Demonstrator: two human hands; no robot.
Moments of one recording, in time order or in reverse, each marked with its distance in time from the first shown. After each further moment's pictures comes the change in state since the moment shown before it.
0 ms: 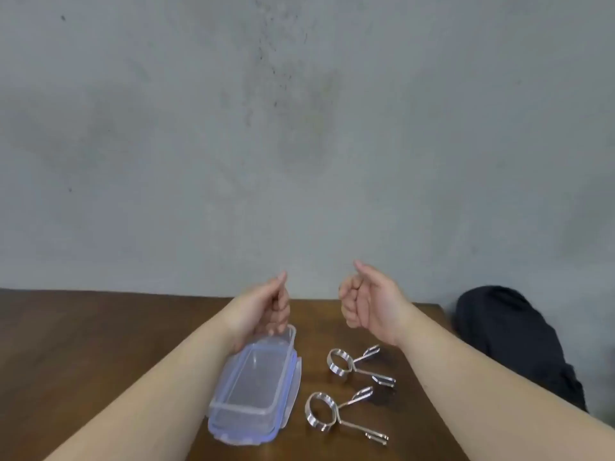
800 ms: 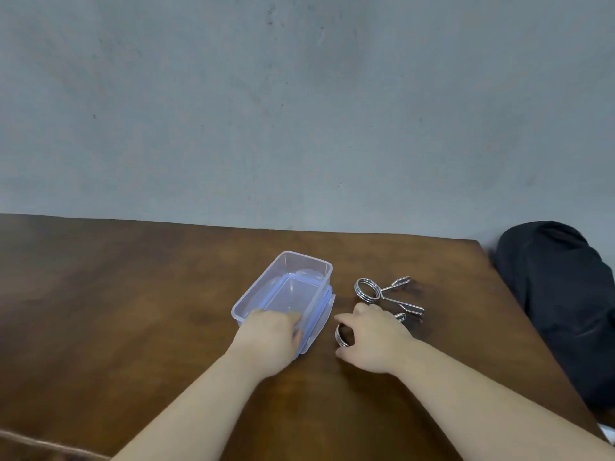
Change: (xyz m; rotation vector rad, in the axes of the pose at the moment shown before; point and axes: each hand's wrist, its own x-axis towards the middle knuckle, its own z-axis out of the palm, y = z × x) left_hand -0.076 -0.119 0.014 1.596 0.177 -0.049; right_hand -0.027 0.153 0.011 -1.702 -0.126 0.134
